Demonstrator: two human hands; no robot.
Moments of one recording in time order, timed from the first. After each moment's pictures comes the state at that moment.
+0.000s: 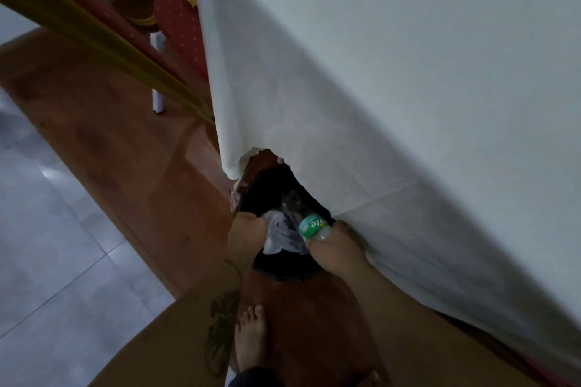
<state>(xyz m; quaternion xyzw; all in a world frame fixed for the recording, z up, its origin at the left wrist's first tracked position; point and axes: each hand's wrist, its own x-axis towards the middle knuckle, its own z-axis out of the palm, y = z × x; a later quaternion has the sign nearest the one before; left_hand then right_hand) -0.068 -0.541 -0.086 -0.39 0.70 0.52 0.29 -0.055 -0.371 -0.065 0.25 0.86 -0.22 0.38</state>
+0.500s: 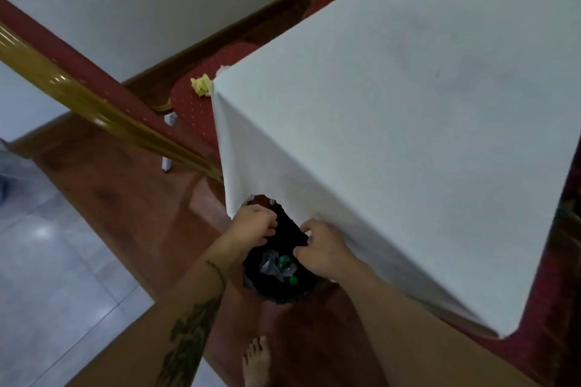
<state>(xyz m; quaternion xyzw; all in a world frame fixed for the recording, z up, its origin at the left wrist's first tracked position) -0.104 -0.545 0.093 -0.30 0.67 0.60 0.32 -0.068 -0.392 0.110 0.14 0.87 -0.31 0.37</state>
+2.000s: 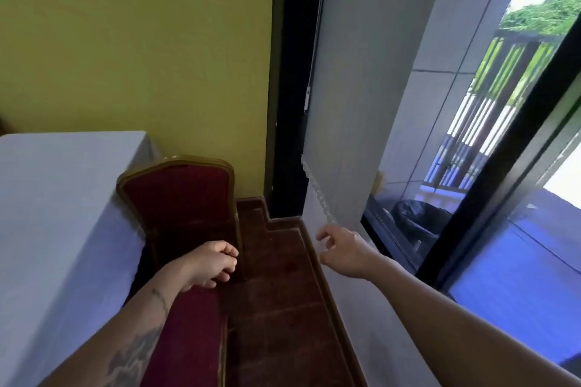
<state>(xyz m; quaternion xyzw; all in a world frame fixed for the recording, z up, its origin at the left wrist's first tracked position) 0.144 0.149 0.392 0.31 0.79 0.30 0.44 0.382 0.313 0.428 0.42 0.84 -0.33 -0.01</state>
